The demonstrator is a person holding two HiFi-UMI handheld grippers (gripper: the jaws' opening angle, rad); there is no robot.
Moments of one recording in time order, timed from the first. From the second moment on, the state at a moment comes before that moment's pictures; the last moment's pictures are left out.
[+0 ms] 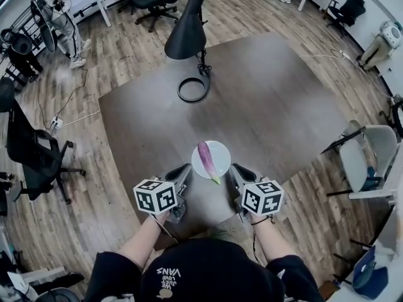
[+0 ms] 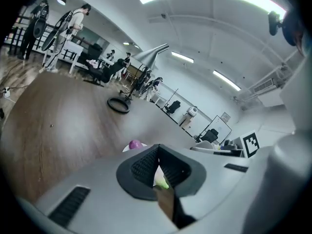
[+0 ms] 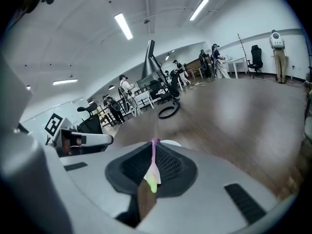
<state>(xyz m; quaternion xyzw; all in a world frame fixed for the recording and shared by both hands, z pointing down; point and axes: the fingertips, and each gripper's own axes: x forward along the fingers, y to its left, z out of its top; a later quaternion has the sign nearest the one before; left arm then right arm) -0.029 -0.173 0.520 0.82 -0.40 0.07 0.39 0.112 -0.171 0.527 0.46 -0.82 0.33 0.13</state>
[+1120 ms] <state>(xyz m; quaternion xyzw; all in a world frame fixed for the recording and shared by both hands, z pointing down) -0.057 -0.119 0.468 0.86 -0.45 0.06 0.24 0.084 -0.115 0.480 0.47 -0.85 0.20 0.11</state>
